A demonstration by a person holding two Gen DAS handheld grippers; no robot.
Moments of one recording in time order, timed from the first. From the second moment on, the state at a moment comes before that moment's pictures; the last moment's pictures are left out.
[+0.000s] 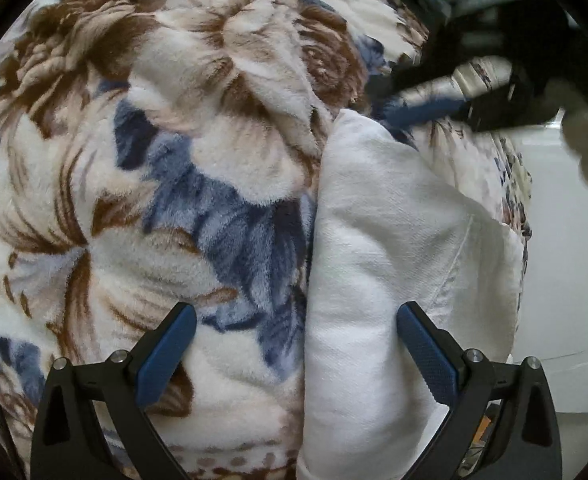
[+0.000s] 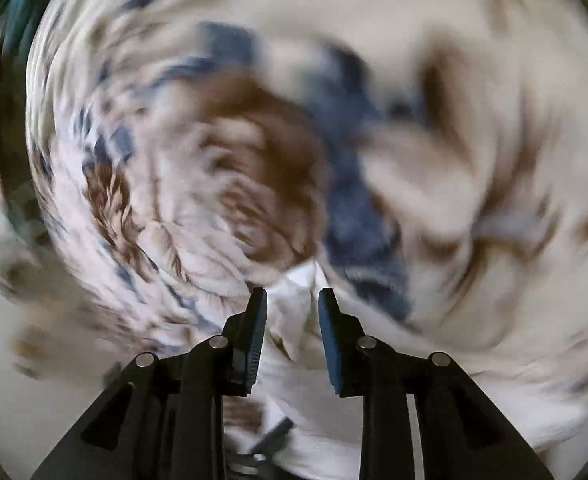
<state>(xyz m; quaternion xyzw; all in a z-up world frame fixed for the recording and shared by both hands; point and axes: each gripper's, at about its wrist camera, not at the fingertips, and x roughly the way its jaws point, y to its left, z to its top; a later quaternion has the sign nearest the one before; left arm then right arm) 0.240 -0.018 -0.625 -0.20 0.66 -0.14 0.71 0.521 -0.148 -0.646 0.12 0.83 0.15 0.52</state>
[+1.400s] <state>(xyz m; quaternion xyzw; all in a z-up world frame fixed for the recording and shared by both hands) 0.252 0.044 -0.640 -0.24 0.66 -0.11 0.70 0.472 -0.230 -0.711 0.34 0.86 0.13 0.36</state>
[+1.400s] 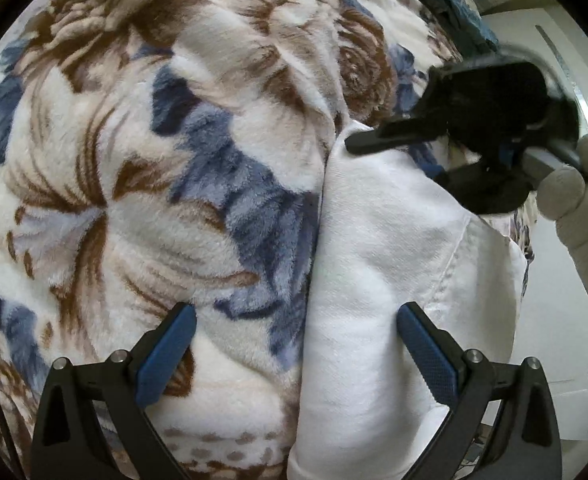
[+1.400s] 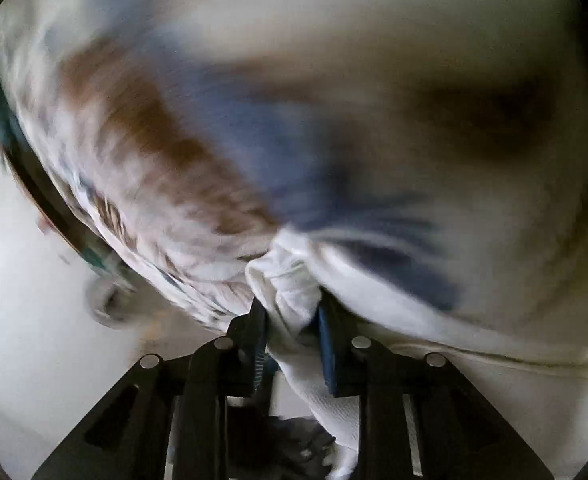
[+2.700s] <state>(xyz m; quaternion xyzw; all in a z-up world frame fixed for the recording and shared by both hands) 0.221 -0.017 -0.620 -0.14 0.72 -0.11 0.67 0.170 -0.396 -0.611 0.44 0.72 -0.03 0.54</state>
